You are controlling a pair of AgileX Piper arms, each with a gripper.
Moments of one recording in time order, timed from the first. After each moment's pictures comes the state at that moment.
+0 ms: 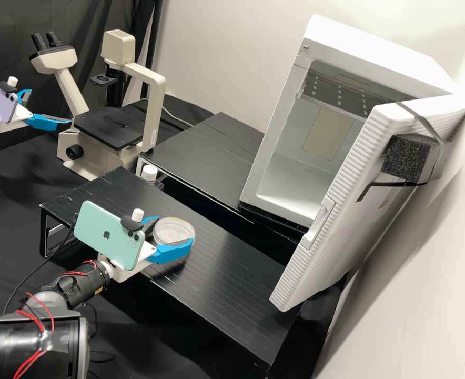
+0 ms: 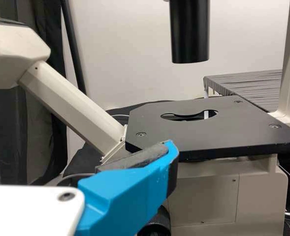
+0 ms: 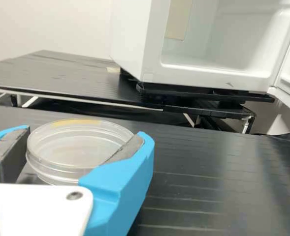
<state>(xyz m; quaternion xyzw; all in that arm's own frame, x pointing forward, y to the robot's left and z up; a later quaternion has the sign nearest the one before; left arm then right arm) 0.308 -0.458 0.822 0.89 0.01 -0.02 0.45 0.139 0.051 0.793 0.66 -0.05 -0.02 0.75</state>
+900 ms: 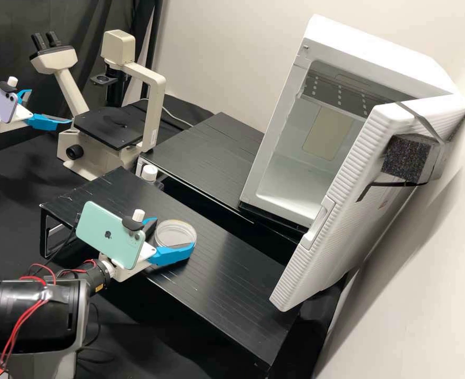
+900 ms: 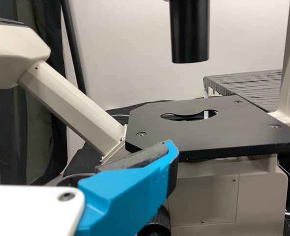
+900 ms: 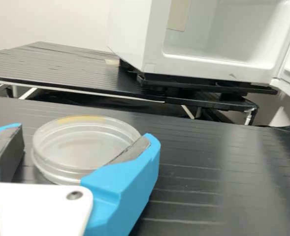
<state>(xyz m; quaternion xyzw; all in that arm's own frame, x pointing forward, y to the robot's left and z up) 0.308 -0.458 0.822 0.89 0.01 -0.02 0.45 0.146 0.049 0.782 0.66 -0.06 -0.02 0.75</state>
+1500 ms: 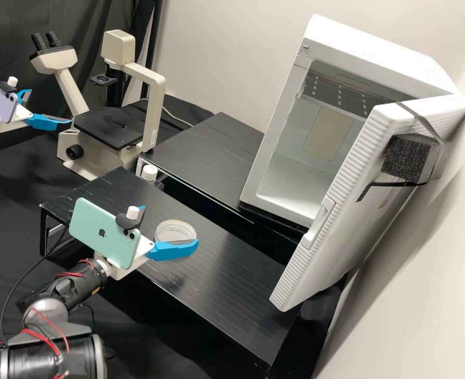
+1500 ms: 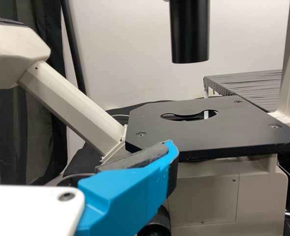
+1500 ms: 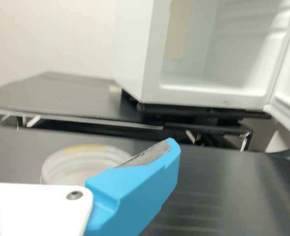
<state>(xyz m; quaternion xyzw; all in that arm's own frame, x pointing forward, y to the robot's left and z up) 0.308 -0.458 0.822 0.89 0.01 -0.02 0.45 0.127 0.061 0.805 0.67 -0.05 0.03 0.74</state>
